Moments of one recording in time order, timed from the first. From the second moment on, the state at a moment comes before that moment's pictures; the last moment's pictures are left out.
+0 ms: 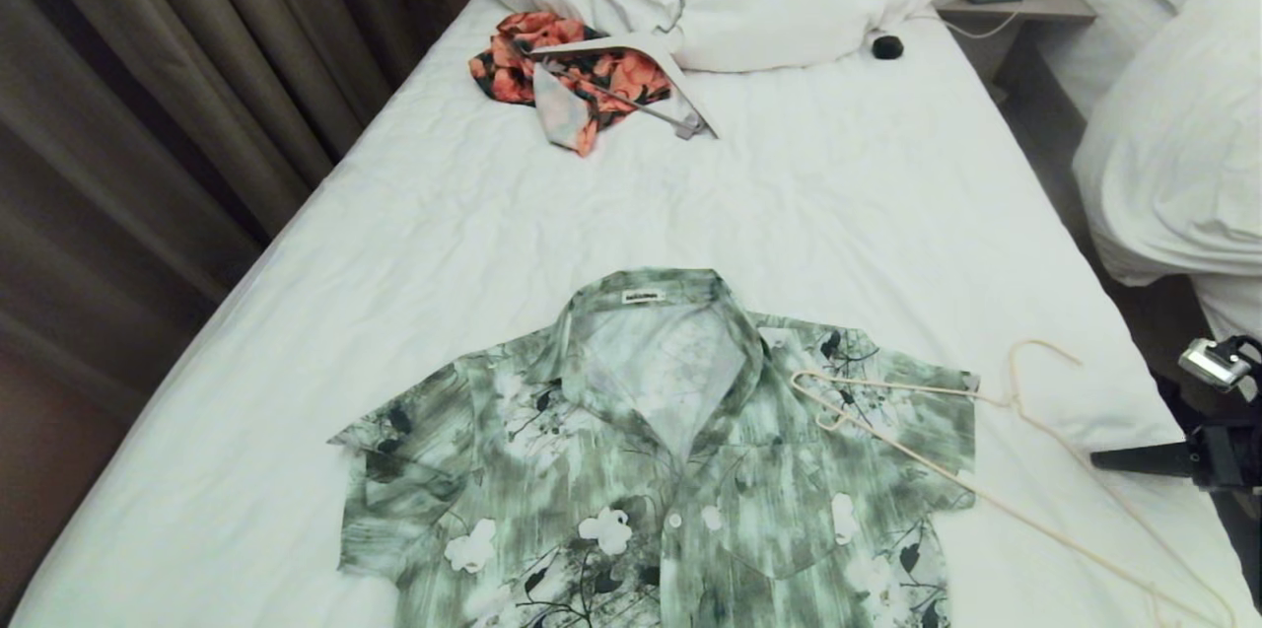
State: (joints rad) left arm 0.00 0.00 0.00 0.01 -0.01 0.02; right arm -0.59 2.14 -1.28 0.74 1.08 -0.84
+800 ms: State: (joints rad) left arm 0.00 0.00 0.00 0.01 -0.01 0.02; right arm -0.40 2.16 -1.28 0.73 1.15 -0.84
